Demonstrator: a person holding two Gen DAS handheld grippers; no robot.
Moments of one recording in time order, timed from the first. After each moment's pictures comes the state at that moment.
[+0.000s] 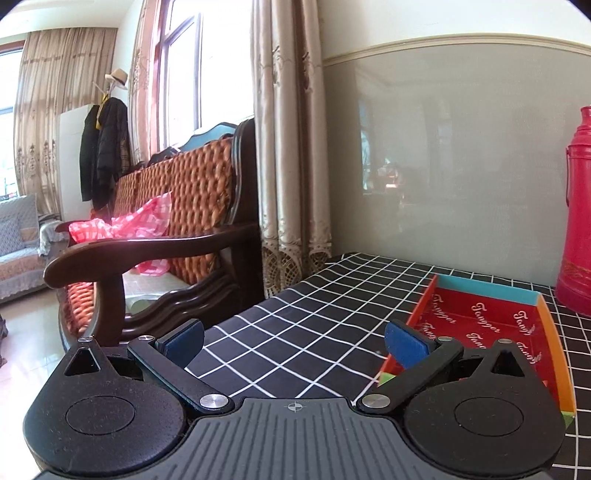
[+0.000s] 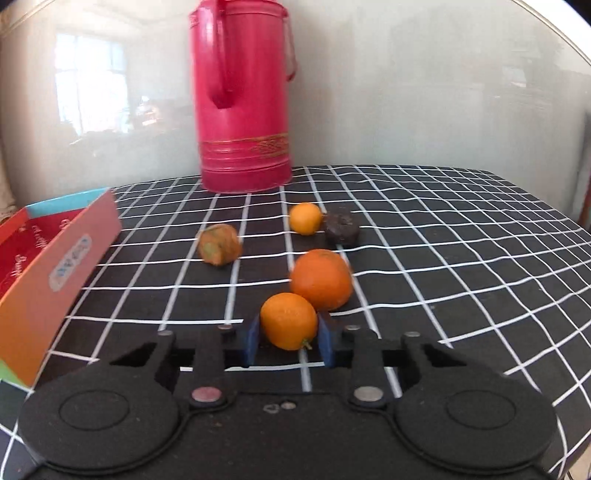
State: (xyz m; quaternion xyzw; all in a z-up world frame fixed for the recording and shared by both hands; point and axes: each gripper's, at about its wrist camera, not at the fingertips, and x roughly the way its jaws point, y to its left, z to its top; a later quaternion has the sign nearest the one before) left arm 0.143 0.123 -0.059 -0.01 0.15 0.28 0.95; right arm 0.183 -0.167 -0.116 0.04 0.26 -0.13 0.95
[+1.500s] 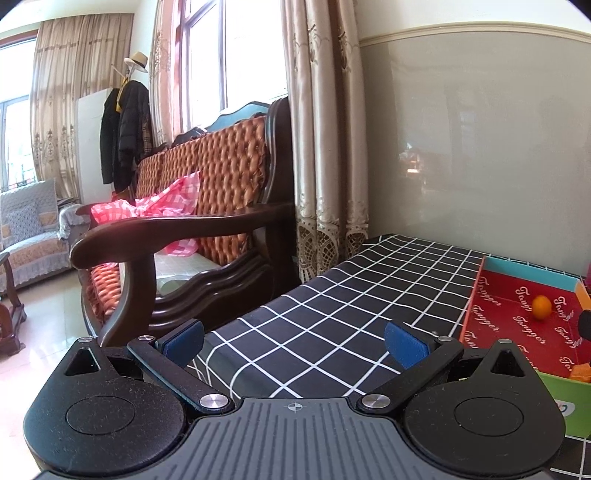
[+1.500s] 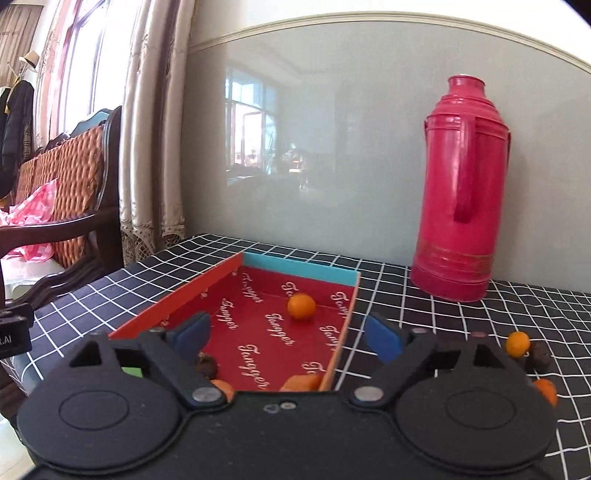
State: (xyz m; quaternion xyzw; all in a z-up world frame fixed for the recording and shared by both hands) left arm 0.128 0.164 -0.067 -0.01 0.18 0.31 0.94; right arm 0.181 -0.032 -0.060 -0.03 0.18 0.09 0.98
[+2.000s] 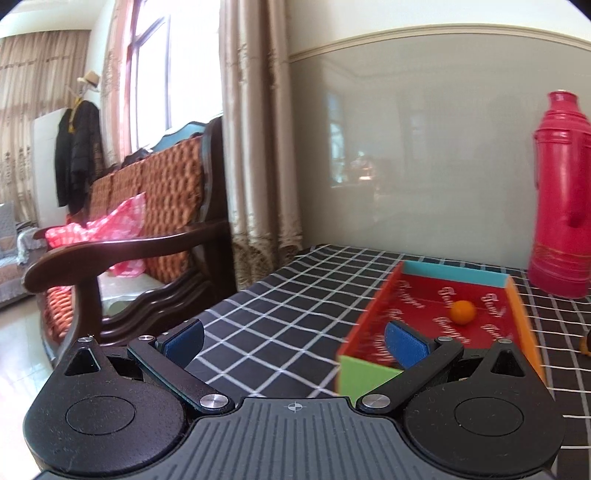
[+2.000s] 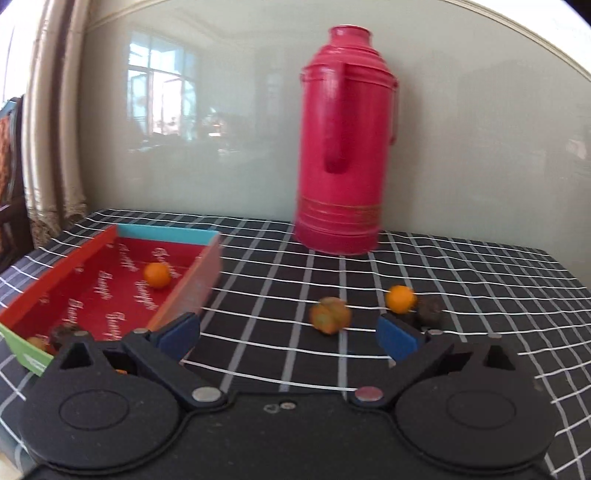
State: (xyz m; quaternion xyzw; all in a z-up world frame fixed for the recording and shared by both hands) left arm 0.141 0.093 -0.059 0.01 0.16 0.23 0.96; right arm 0.185 -0.121 -0.066 -0.02 0.24 -0.06 0.97
